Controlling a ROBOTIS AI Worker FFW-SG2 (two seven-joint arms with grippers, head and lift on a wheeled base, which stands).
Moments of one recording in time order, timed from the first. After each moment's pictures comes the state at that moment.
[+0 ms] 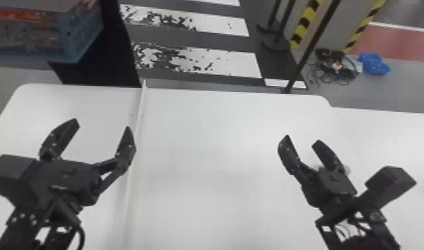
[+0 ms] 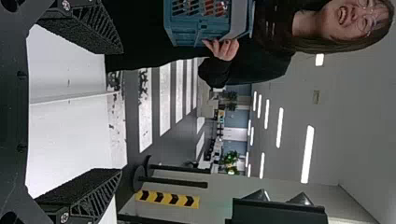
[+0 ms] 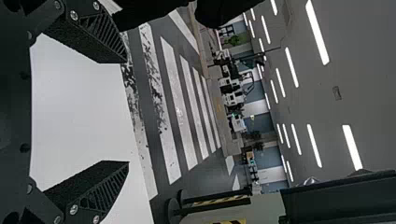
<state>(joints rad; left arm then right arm) 0.59 0.17 -0.16 -2.18 0.09 0.05 0.04 0.66 -0.10 -0.17 -2.15 -0.41 0.08 0.14</state>
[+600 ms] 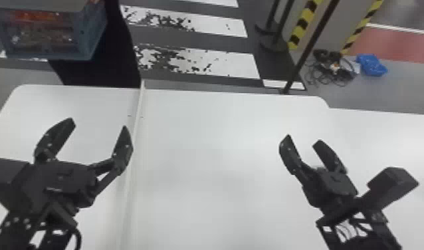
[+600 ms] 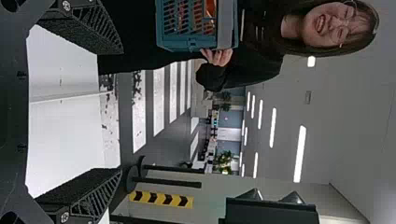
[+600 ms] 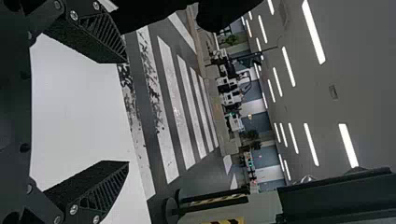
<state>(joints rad) 0.59 0.17 -0.16 -2.19 0.08 0.03 0.04 0.66 -0.10 -0.18 -2.16 -0.42 0.08 0.14</state>
